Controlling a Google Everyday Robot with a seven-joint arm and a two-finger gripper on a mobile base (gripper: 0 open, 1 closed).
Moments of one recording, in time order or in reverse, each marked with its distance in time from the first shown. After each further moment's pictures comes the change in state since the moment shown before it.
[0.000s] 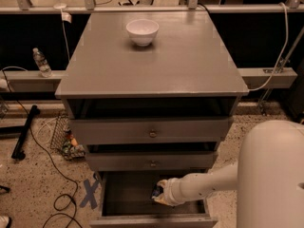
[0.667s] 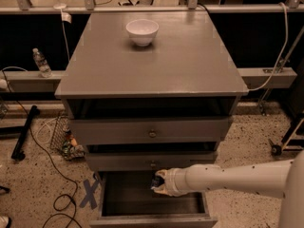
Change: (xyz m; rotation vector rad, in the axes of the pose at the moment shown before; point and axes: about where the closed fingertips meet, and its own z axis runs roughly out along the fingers) arm -0.042 -0.024 -0.047 0.035 -0.083 -0.144
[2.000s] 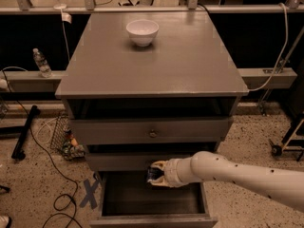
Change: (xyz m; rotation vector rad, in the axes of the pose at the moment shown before) arm -0.042 -0.020 -0.041 -0.021 -0.114 -0.112
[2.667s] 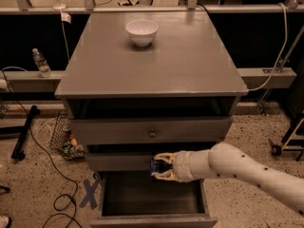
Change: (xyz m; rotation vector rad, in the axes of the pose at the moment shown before) arm -0.046 -0.013 -0.075 0.058 -0.100 -0.099
